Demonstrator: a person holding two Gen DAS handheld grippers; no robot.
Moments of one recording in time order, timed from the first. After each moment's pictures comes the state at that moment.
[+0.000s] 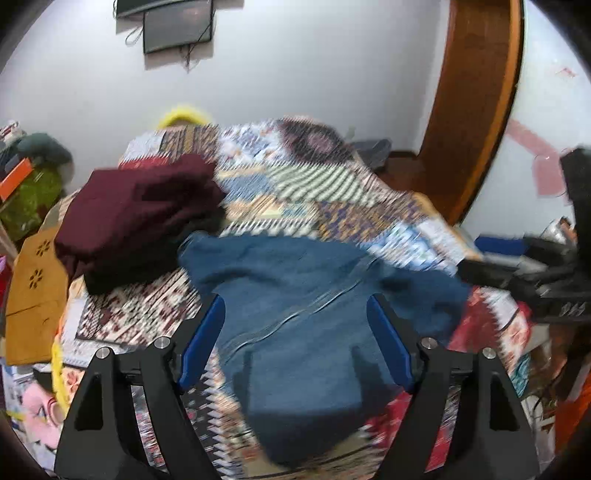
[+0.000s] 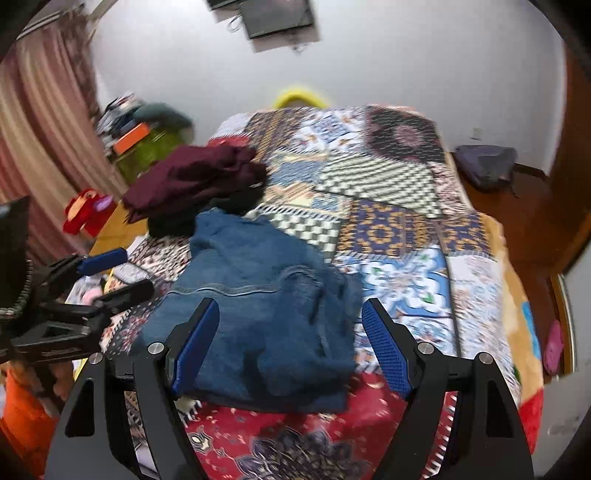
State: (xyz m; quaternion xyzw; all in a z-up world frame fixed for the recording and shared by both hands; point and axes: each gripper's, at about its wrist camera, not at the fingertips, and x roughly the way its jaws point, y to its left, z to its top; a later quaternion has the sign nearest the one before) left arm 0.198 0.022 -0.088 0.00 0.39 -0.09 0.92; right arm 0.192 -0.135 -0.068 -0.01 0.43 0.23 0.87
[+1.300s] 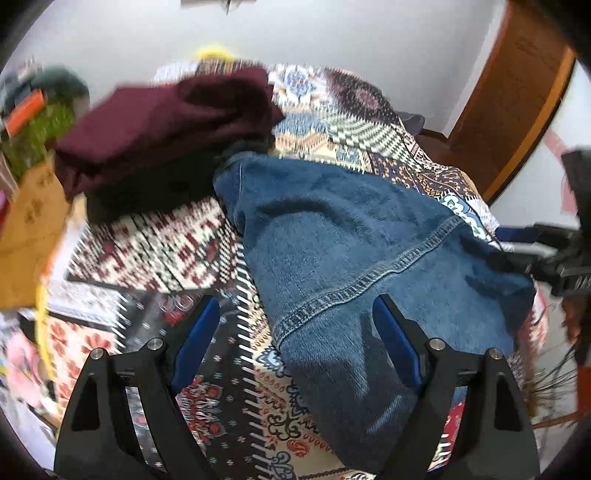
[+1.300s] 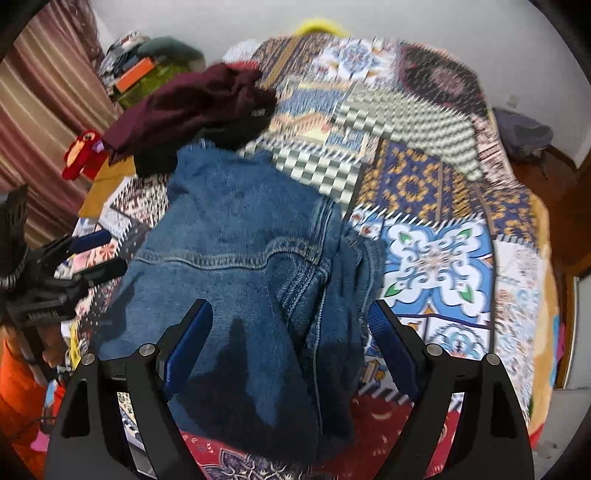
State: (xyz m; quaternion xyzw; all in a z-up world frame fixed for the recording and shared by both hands) left arm 0.225 0.083 -0.152 -0.08 0.48 -0.07 0.87; right arm 0.253 -0.121 -0.132 -0.05 0.55 0.26 0.79
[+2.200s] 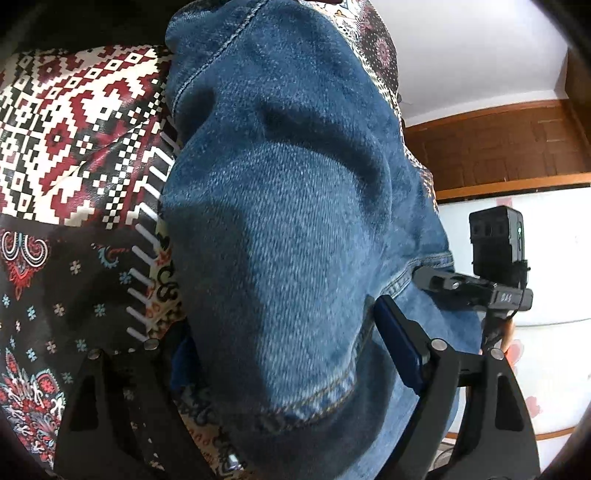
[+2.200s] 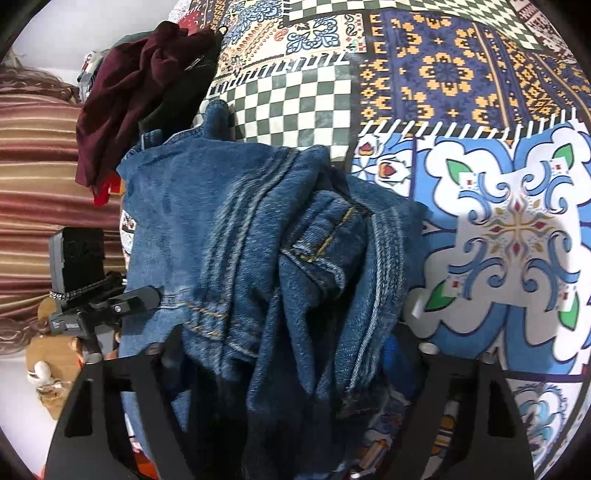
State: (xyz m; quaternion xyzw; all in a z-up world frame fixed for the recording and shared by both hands) left arm 0.304 0.095 -0.250 -0.33 0.59 -0.18 0.71; right arm 0.331 -0.127 -0.214 0.13 0.69 0.30 0.65
